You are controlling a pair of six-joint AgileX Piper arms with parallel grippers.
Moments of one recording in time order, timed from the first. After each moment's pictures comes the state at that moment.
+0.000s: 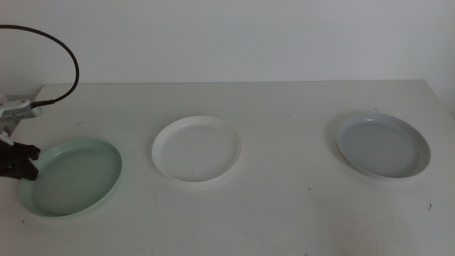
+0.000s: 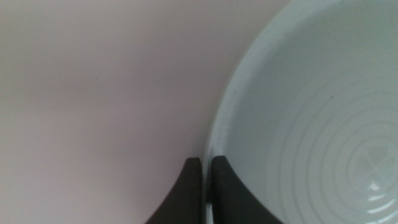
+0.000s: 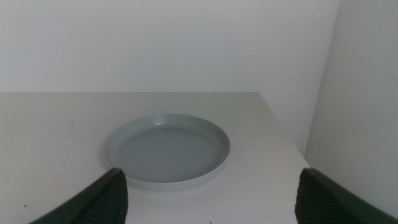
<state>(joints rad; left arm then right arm) 0.44 2.02 -1.32 -0.45 0.84 0.77 -0.05 -0.01 0.03 -0.26 0.16 0.26</state>
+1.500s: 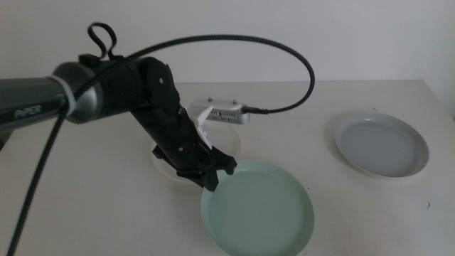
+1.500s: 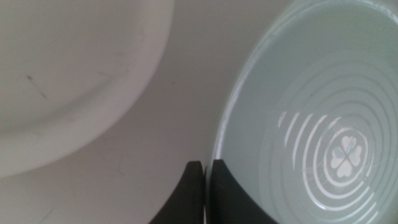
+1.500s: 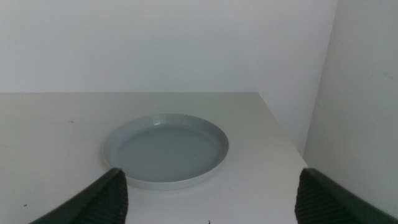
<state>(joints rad) -0.47 1.85 -1.31 -0.42 0.88 0.24 -0.05 -0.01 0.03 -0.26 0.16 0.26</state>
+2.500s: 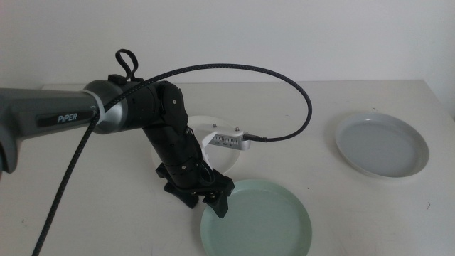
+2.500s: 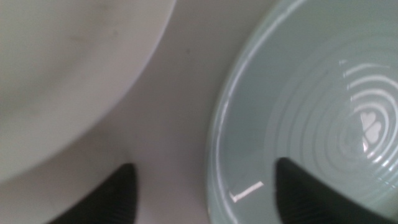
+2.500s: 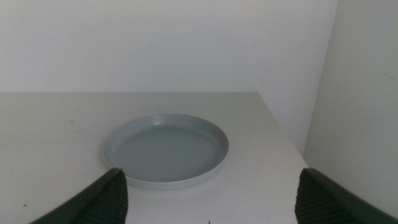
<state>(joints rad) -0.47 1.98 -1.31 -0.42 0.91 0.30 -0.05 -0.01 0.03 -0.26 0.16 0.26</state>
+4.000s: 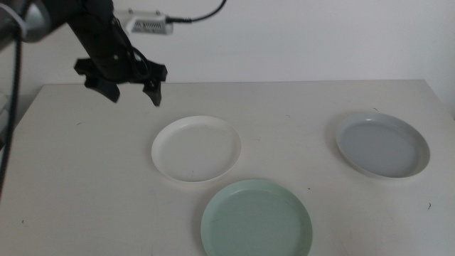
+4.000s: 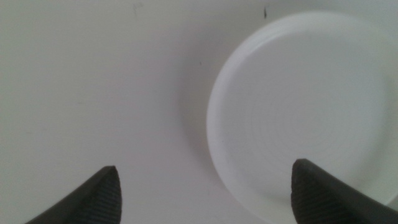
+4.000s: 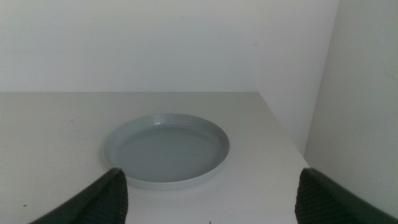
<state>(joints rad) -0.21 1.97 -1.83 -0.05 1.15 -0.01 -0.05 -0.01 0.03 -0.26 0.16 0.26</state>
